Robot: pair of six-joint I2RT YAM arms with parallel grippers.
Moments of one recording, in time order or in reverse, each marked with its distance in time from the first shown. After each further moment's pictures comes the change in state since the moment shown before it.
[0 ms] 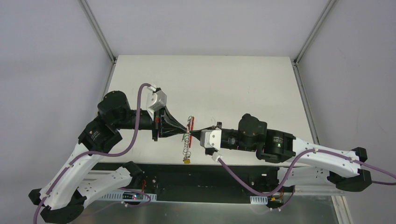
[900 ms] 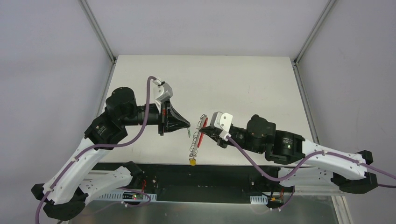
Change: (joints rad) left arm 0.000 0.046 0.000 0.006 -0.093 -0.056; right arm 0.000 -0.078 -0.029 -0.062 0.175 0.339
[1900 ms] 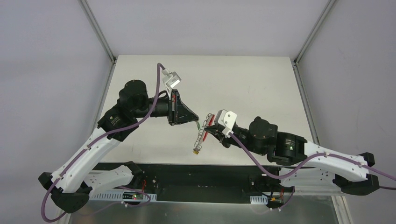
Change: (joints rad) left arm 0.000 0.122 0.000 0.104 -0.064 -0.285; right arm -0.009 -0.035 -0.016 -0.064 0.097 0.098
